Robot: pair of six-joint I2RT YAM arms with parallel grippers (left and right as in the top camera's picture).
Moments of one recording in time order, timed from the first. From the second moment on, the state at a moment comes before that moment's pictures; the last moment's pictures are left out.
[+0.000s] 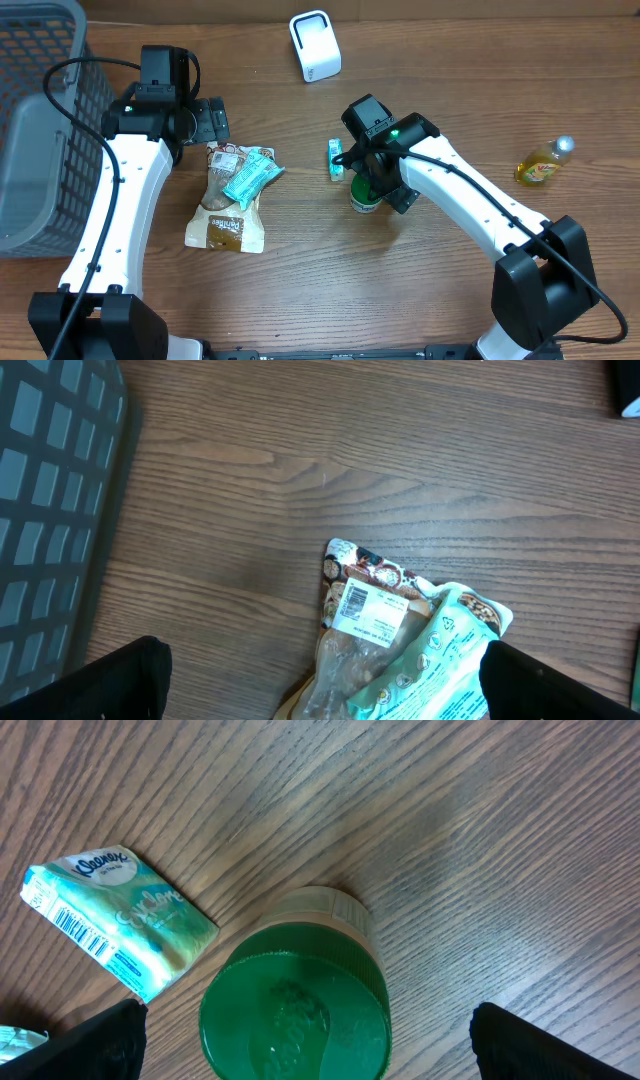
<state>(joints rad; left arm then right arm) -0.05 1.62 1.45 -0.89 -0.17 -0.23 0.55 1.81 1.42 -1.04 0.11 1.27</state>
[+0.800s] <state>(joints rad) -0.05 1.62 1.45 -0.89 -0.17 -0.23 0.55 1.81 1.35 -0.94 0.11 1.27</state>
